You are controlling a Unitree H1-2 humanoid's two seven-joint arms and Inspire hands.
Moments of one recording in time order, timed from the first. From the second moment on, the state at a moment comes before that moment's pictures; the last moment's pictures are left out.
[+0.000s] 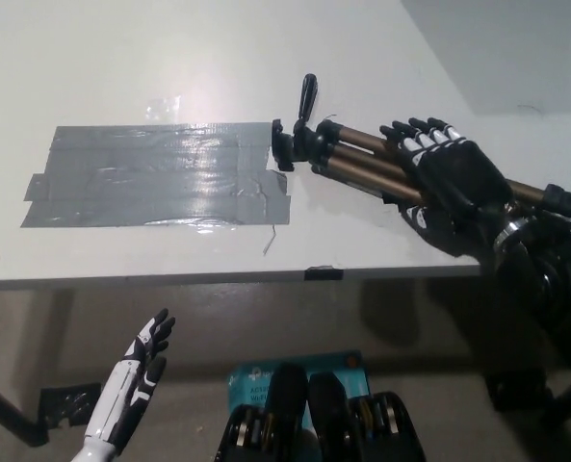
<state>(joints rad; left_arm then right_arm) -0.03 0.20 -0.07 0.25 0.13 -0.42 -0.05 -0.74 -0.40 0.49 0.47 -0.74 -0.13 -0.03</state>
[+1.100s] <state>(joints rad) -0.03 0.20 -0.07 0.28 0.13 -0.42 -0.05 -0.42 -0.38 0.27 -0.29 -0.23 0.09 0.20</state>
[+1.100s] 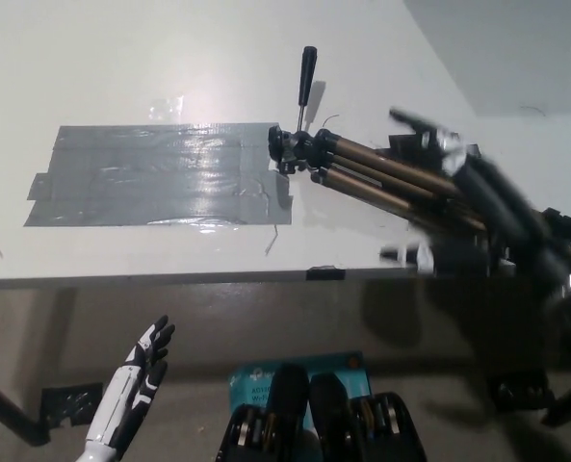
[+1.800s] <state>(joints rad) 0.03 0.20 -0.08 0.27 0.13 -0.43 -0.06 0.00 -0.13 0.15 -0.07 -0.01 0.01 0.18</state>
